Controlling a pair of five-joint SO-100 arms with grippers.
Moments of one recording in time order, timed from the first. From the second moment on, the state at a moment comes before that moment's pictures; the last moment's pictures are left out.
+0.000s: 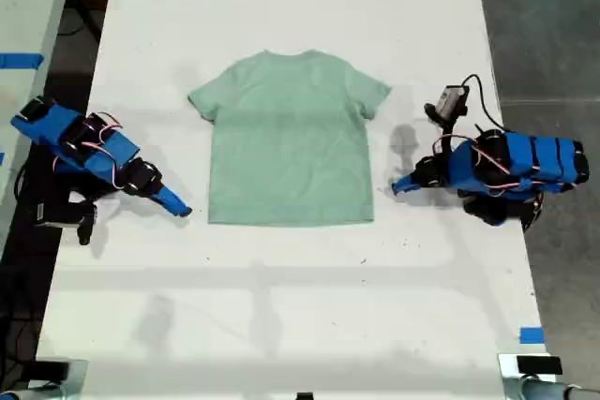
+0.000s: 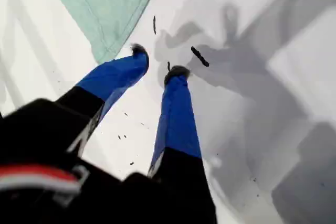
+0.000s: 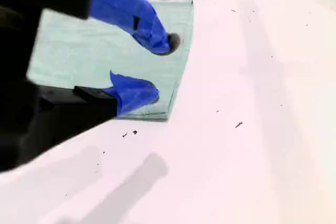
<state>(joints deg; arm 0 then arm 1) 21.6 206.1 183.9 61.3 -4.0 4.8 200.7 174.0 81.8 -10.7</state>
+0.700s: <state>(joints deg) 21.6 206.1 183.9 61.3 -4.0 21.5 165.5 123.8 74.4 -38.7</state>
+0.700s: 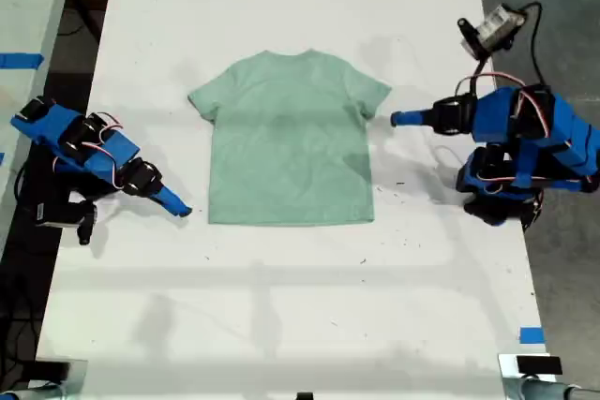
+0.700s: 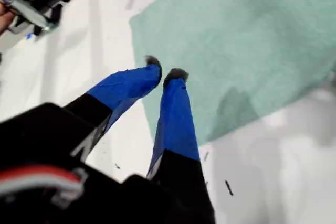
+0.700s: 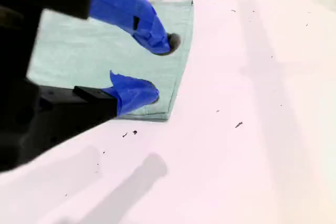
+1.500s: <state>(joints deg) 21.6 206.1 183.9 61.3 -4.0 56.2 84.5 92.8 65.6 -48.9</state>
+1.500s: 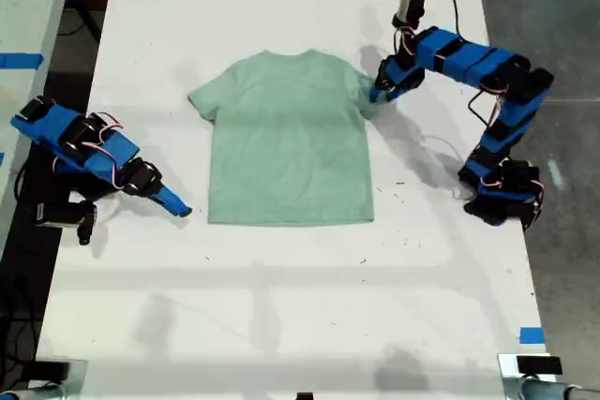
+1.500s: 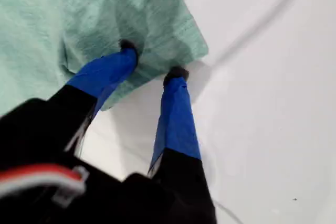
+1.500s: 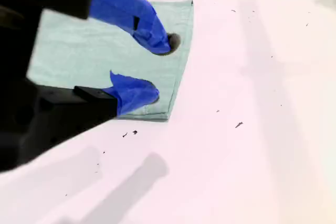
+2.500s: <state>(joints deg) 21.6 206.1 183.9 61.3 -4.0 57.8 77.6 76.8 73.4 -49.1</state>
